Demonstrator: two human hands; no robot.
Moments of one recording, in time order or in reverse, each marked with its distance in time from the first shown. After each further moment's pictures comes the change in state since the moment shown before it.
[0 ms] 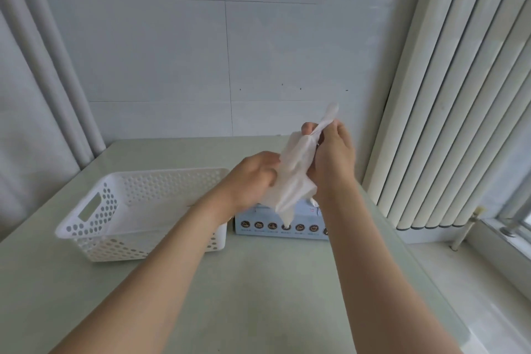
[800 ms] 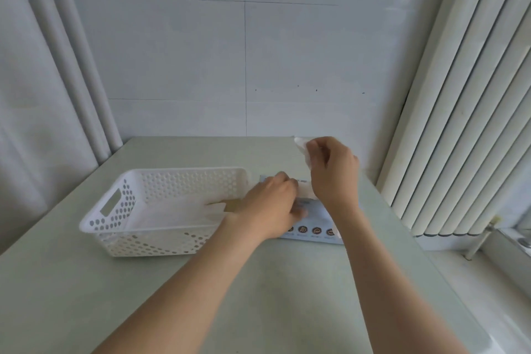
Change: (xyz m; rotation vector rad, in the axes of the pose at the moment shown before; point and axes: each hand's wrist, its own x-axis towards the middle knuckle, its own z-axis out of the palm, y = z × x) left_hand -0.001 -0.024 0.022 0.898 0.009 0.176; right_hand 0.029 0.053 -0.025 -1.033 -0.053 -0.553
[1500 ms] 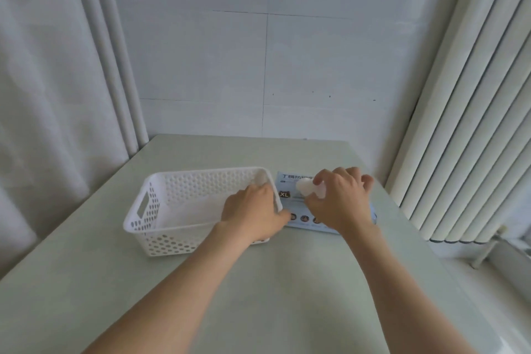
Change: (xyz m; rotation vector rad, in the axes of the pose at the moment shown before) left_hand -0.070 -0.018 -0.022 -0.042 0.021 -0.348; right_hand -0.052 -0.002 -0.009 -0.787 -0.338 -0.045
